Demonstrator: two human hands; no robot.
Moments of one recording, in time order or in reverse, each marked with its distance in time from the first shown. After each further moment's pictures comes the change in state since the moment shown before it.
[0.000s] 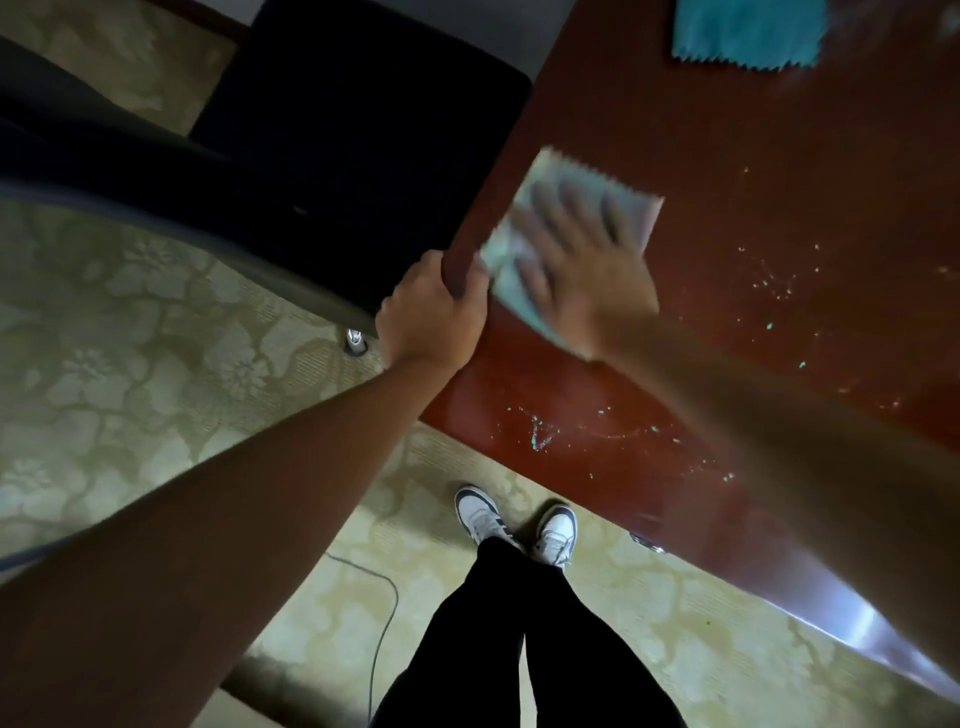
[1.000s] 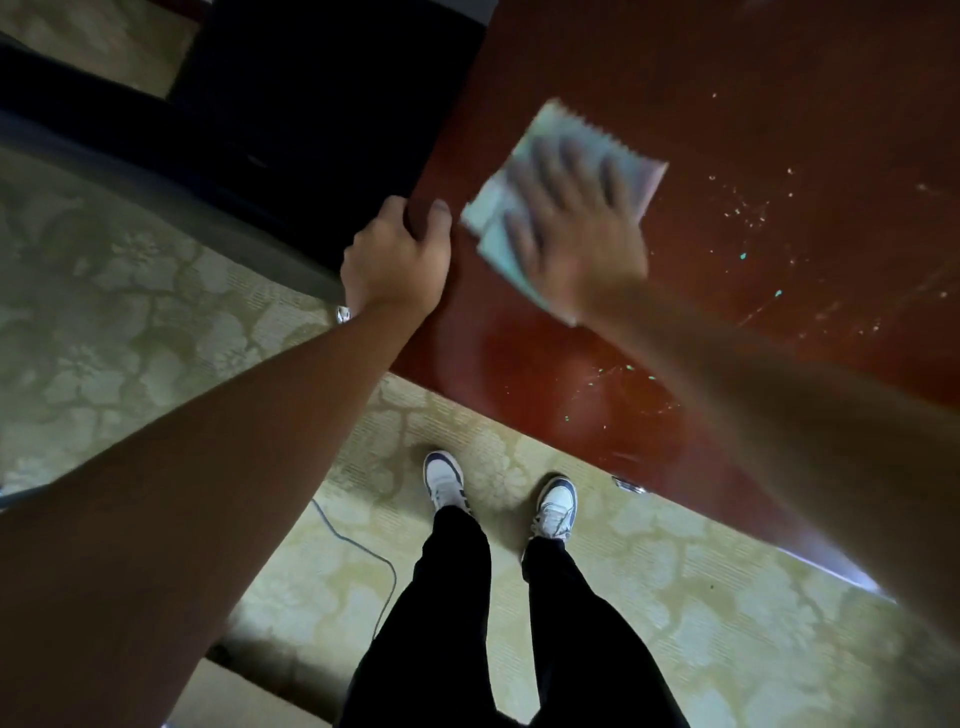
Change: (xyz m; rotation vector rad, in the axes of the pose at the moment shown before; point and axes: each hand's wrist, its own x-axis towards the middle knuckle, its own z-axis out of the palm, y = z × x) left_hand 0.003 -0.004 0.001 0.023 0.050 0.007; right_hand -0.029 0.000 0.002 0.042 0.025 0.130
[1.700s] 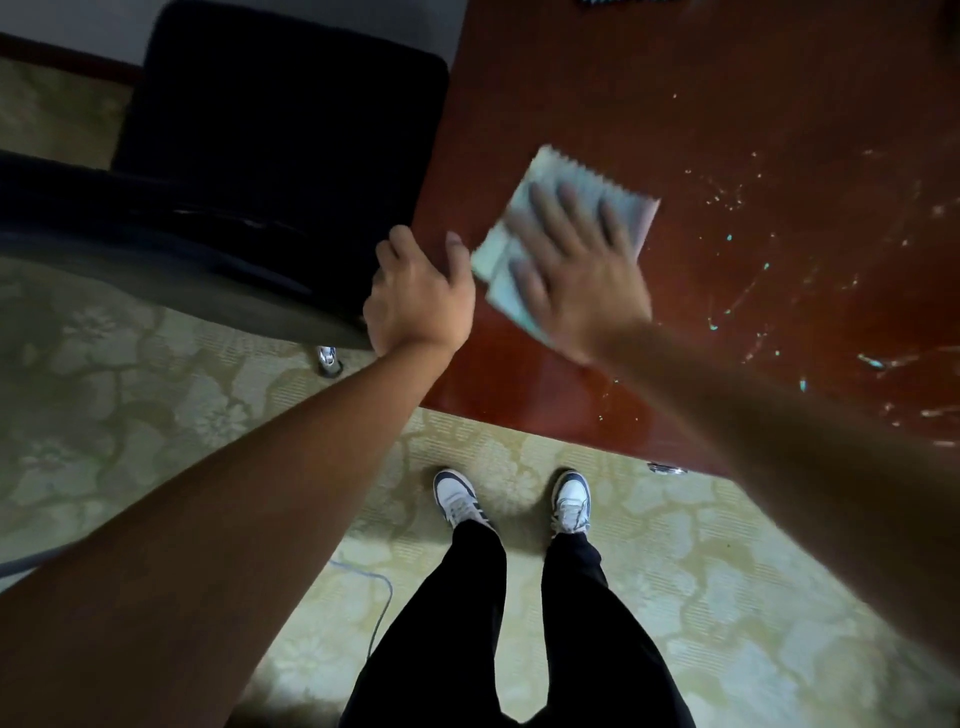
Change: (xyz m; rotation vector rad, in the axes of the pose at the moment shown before) left_hand -0.003 0.006 0.005 0.134 0.002 0.139; right_hand -0.031 -0.019 0.003 -0.014 0.022 0.139
